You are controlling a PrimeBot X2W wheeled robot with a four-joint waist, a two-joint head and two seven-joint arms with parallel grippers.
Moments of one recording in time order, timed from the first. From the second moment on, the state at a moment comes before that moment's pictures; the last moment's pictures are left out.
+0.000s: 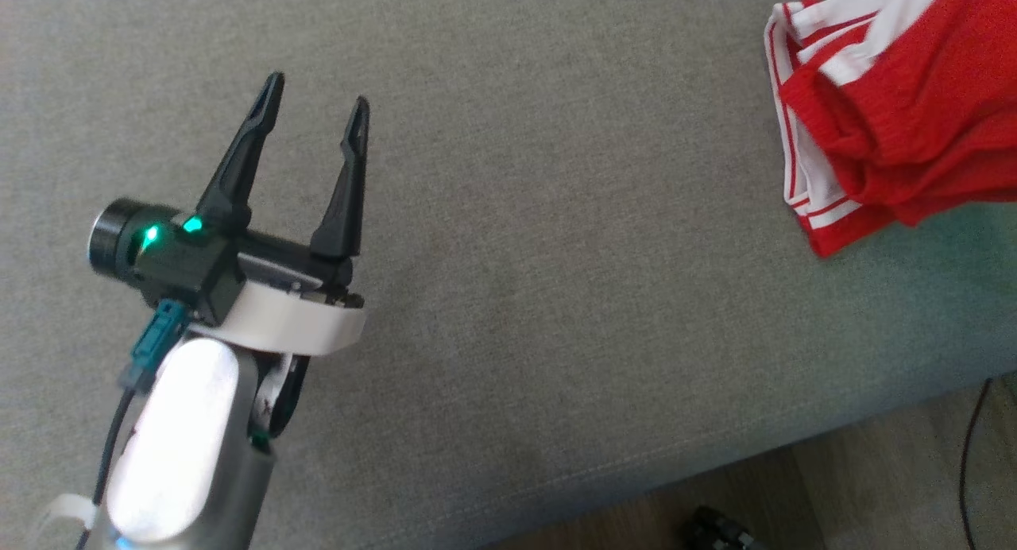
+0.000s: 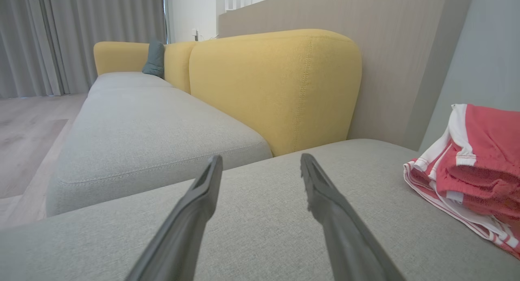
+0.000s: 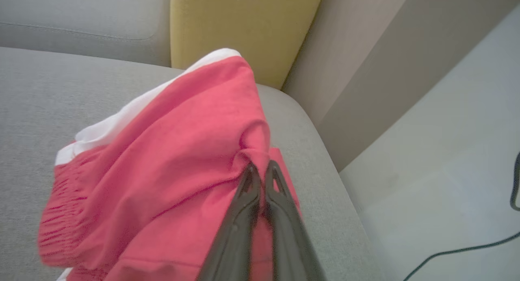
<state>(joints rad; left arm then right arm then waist) -0.35 0.19 -0.31 -0.01 -0.15 0.00 -0.26 -0.40 -0.46 -0.11 0.16 0.20 0.13 0.28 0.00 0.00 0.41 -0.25</state>
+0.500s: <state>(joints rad) -0.42 0.19 -0.34 -0.01 -0.14 -0.03 -0.26 -0.44 -0.32 -0.28 0.31 0.14 0.13 0.17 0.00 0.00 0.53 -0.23</state>
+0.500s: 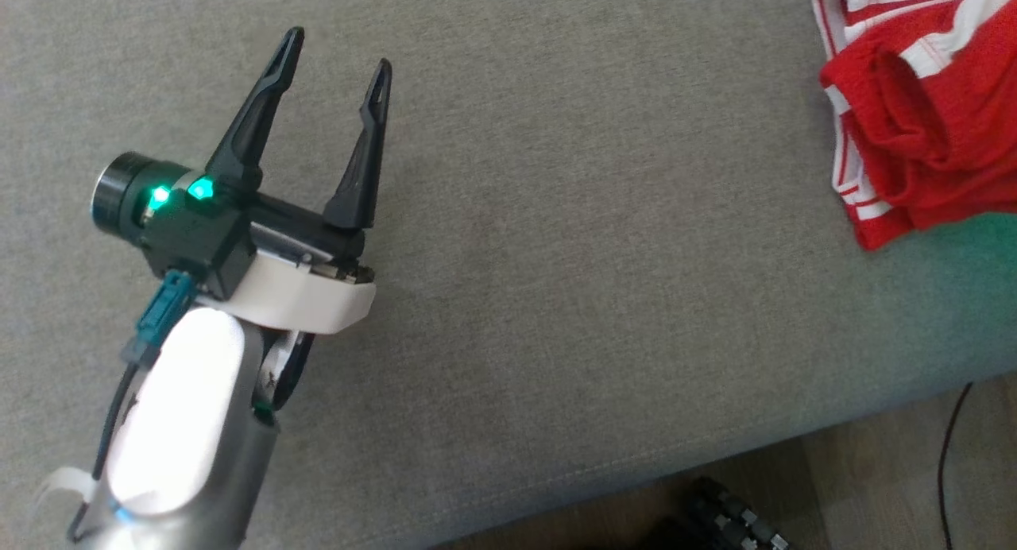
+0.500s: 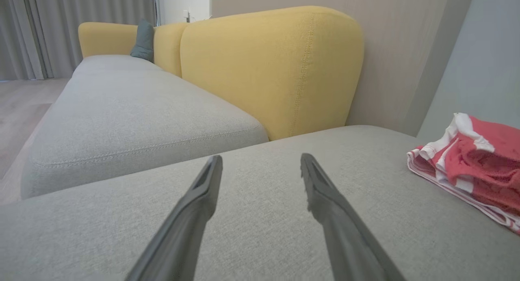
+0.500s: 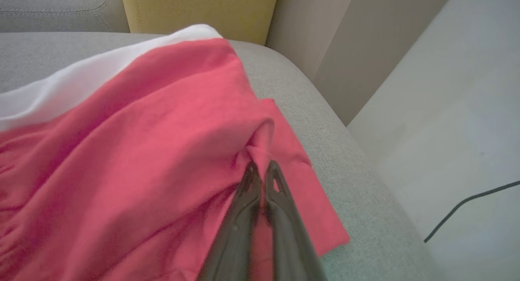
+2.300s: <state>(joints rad) 0.00 0.19 -0.19 0.11 -0.25 0.10 -0.24 0.02 -0.05 -0.06 -0.05 0.15 0.13 0.04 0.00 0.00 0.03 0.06</state>
